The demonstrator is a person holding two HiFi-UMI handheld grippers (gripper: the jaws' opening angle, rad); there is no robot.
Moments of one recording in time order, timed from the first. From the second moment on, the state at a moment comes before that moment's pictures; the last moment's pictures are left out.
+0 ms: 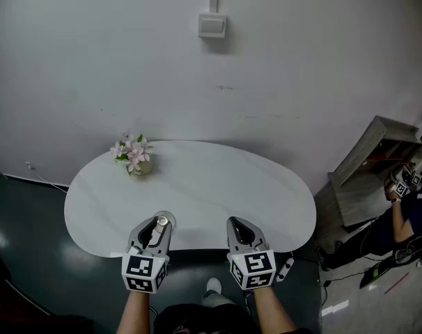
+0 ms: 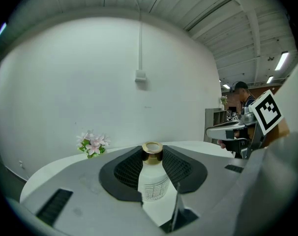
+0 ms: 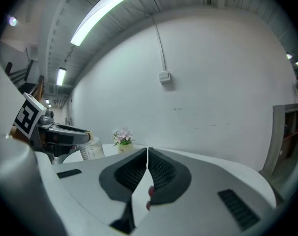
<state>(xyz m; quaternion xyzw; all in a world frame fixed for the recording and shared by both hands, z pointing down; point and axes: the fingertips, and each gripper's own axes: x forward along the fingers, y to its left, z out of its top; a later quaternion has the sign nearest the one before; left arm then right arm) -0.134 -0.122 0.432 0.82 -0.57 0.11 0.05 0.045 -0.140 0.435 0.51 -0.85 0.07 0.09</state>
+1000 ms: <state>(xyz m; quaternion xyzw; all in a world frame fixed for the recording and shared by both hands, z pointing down) -0.121 -0.205 0.437 0.79 -0.60 0.12 0.08 0.051 -0.232 0.445 0.47 -0.87 0.09 0.11</state>
